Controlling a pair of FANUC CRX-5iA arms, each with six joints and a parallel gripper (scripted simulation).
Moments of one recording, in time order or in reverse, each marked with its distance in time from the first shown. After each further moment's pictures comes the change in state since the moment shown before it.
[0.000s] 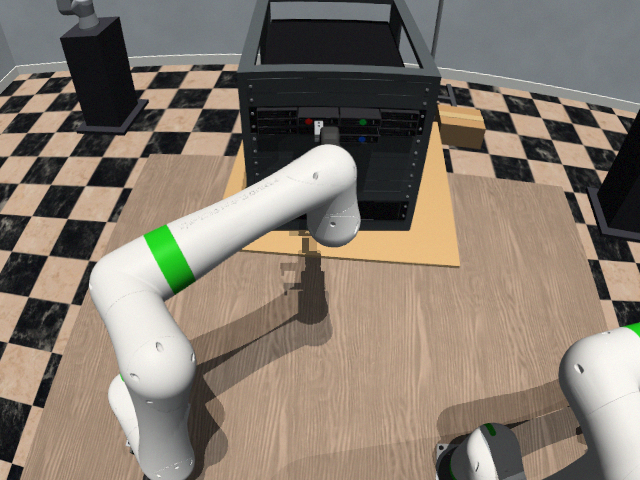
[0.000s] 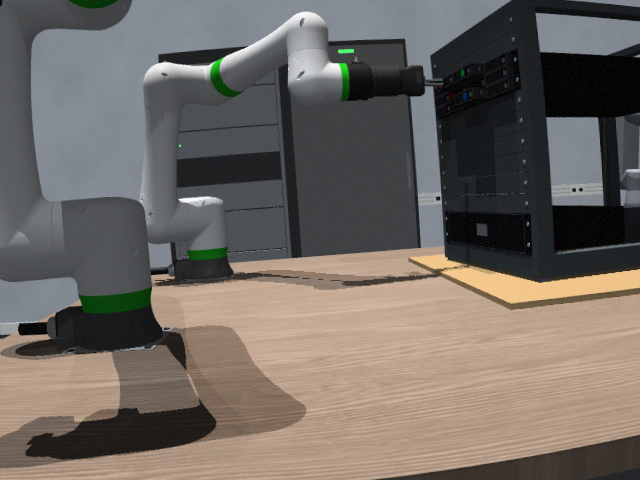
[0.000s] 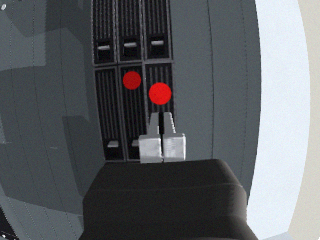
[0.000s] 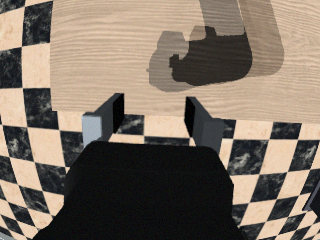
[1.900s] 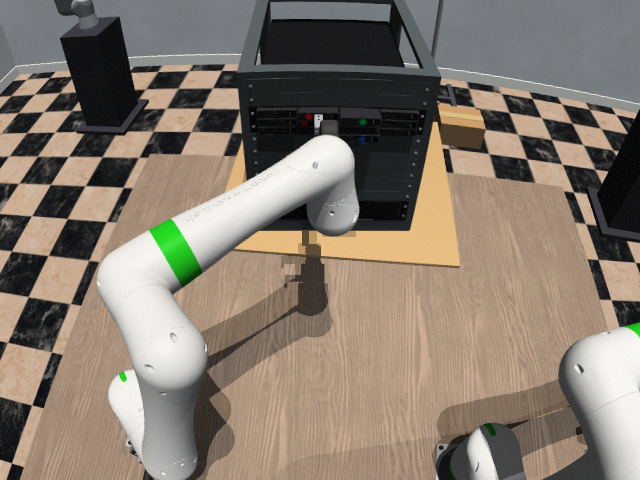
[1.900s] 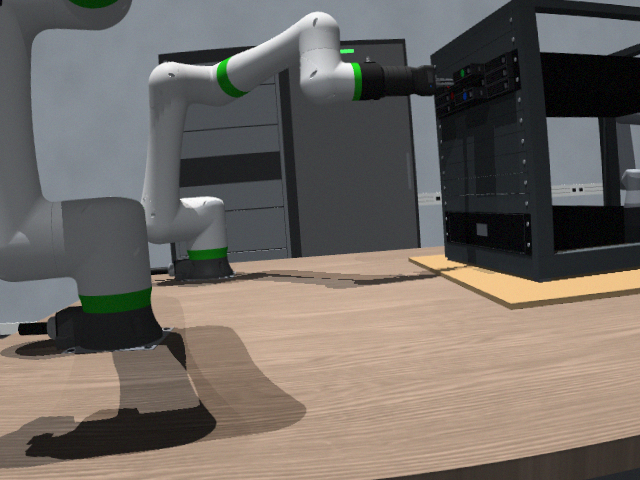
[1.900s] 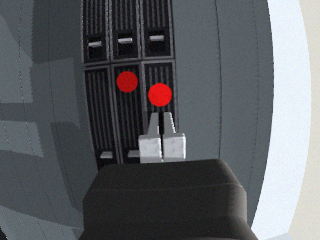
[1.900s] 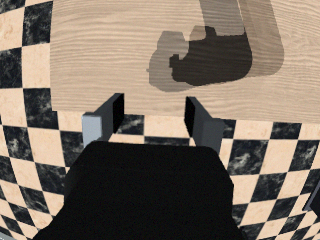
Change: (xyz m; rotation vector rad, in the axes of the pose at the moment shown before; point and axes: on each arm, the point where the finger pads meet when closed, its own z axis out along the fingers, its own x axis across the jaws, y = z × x) left arm 0.000 0.000 0.030 0.000 0.000 0.000; right arm 0.000 0.000 0.000 0.000 0.000 0.000
